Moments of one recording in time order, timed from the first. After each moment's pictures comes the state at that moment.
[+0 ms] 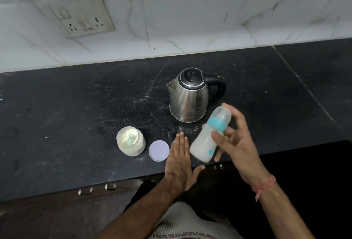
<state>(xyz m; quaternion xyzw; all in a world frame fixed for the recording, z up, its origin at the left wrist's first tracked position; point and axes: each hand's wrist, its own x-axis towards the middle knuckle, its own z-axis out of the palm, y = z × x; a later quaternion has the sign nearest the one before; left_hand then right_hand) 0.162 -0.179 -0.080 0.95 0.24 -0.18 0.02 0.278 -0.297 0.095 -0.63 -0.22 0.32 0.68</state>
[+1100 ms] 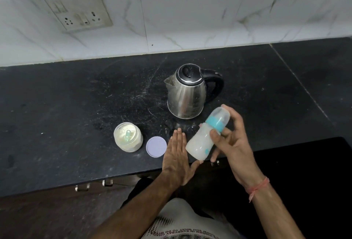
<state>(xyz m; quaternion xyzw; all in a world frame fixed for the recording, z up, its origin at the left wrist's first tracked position) 0.162 -0.178 -0.074 0.95 0.24 -0.18 0.04 0.266 -0.302 0.088 -0.60 -0.17 0.31 0.71</state>
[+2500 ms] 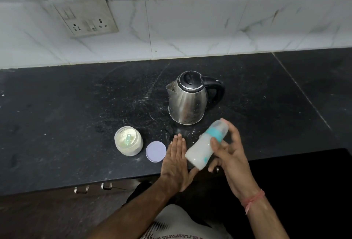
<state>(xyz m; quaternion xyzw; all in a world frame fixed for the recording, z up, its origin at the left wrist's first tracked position) 0.163 -0.177 -0.083 0.95 0.24 -0.17 0.06 0.263 -0.308 0.073 -0.63 -0.14 0.35 0.68</state>
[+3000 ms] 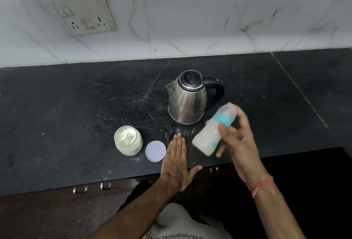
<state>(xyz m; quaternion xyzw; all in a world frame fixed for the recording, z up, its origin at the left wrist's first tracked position) 0.163 -0.178 -0.072 0.95 0.24 -0.17 0.05 0.292 -0.300 0.097 -0.61 -0.20 0.33 0.69</state>
